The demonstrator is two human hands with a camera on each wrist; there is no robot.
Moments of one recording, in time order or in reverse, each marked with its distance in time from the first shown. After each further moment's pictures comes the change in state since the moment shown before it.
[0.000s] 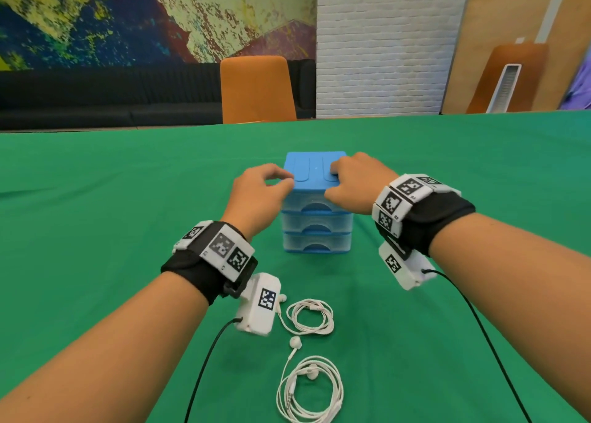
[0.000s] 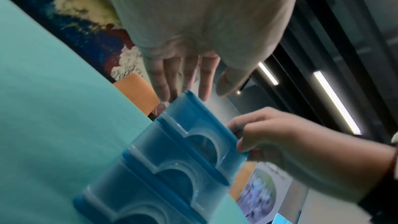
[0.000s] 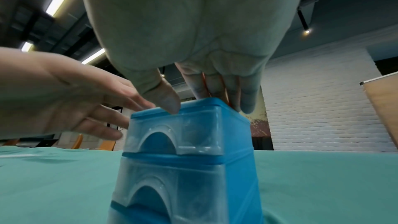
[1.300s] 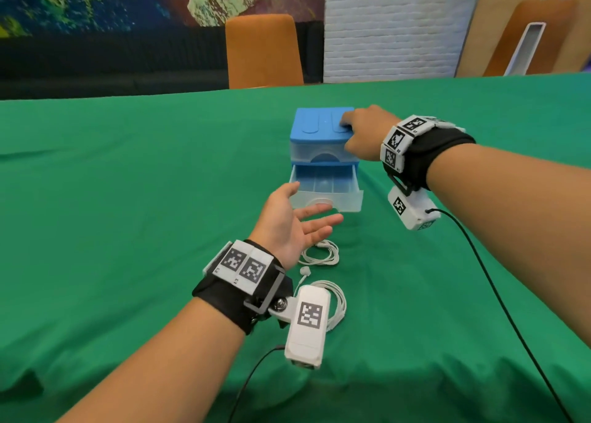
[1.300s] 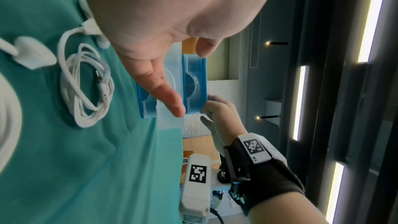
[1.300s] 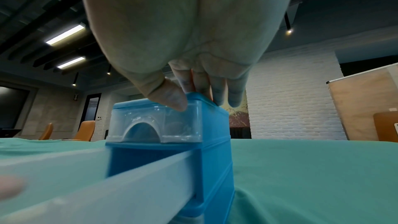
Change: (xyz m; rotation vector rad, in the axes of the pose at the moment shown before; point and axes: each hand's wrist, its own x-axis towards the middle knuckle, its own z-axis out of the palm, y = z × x) left_hand -0.122 0.014 0.016 -1.028 -0.249 -0.729; right_hand 0.001 0.009 0.002 -0.096 -0.008 -0.015
